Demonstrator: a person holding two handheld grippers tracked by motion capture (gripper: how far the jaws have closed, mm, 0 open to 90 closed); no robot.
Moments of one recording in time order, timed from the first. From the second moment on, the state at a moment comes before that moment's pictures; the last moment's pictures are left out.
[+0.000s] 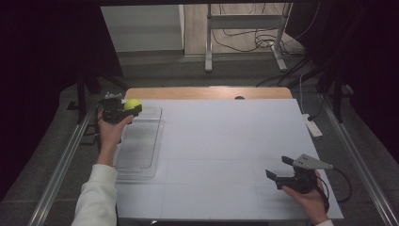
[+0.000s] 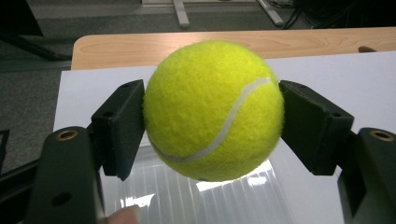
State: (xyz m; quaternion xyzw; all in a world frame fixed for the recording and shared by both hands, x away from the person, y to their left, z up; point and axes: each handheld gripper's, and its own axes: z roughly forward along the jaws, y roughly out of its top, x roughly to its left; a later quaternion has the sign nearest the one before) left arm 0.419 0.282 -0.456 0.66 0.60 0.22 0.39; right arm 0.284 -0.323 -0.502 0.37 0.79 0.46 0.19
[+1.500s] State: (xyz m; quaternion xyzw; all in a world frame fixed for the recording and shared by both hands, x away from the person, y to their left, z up) left arm 0.429 0.283 -0.478 0.68 0.62 0.18 0.33; right arm 0.284 -0.323 -0.502 0.37 0.79 0.46 0.19
